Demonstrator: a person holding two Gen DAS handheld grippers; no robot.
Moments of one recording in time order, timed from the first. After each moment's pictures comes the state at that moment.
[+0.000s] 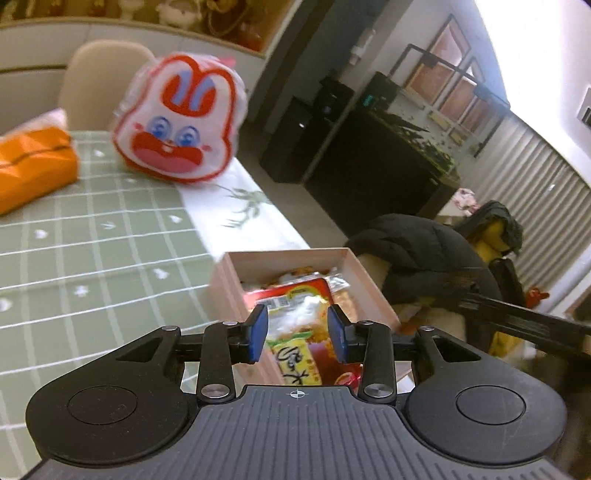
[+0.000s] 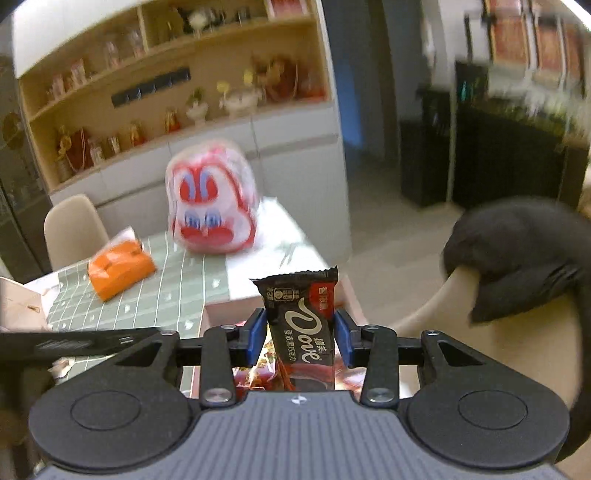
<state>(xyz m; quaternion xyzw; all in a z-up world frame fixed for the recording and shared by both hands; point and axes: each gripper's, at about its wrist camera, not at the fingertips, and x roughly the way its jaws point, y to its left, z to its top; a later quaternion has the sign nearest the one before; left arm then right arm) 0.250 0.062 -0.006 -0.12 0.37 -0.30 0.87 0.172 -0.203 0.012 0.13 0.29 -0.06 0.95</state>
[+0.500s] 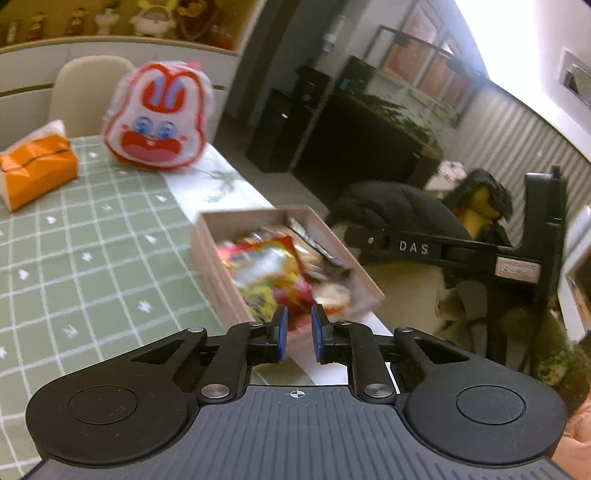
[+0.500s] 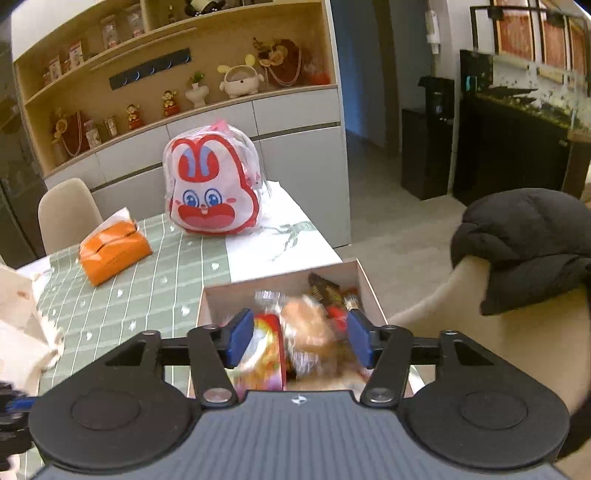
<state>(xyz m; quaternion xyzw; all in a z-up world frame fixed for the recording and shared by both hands) 0.164 0.054 0.012 -0.07 0.38 -0.33 0.86 0.172 -0.176 -0.004 0.10 0.29 -0.07 0.95</state>
